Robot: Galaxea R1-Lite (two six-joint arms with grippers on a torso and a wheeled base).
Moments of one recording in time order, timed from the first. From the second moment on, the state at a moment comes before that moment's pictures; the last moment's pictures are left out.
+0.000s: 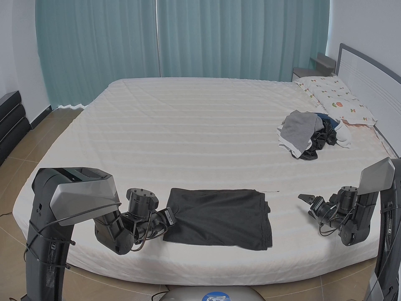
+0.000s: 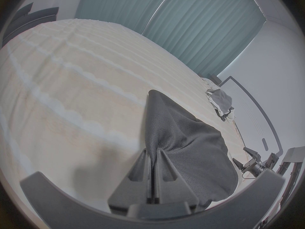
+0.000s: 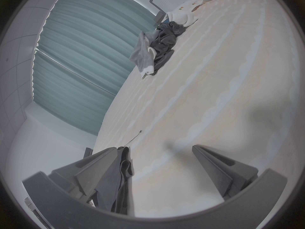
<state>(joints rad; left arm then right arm) -0.40 2.47 -0.83 -1.04 -0.02 -0.69 -0.07 2.50 -0.52 -1.54 0.33 0.82</state>
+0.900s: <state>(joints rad) -0.41 2.47 -0.81 -1.04 -0.02 -0.69 -0.07 2.50 -0.52 -1.54 0.33 0.82</state>
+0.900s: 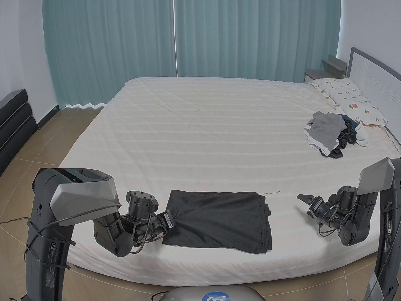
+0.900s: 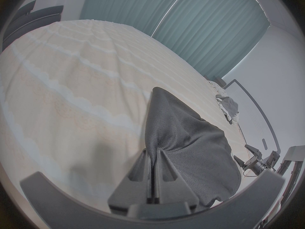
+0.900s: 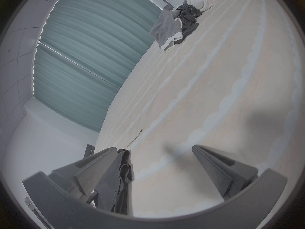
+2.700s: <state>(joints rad) -0.39 2.61 -1.13 -1.03 0.07 -0.72 -0.07 2.51 -0.52 -1.54 0.33 0.82</state>
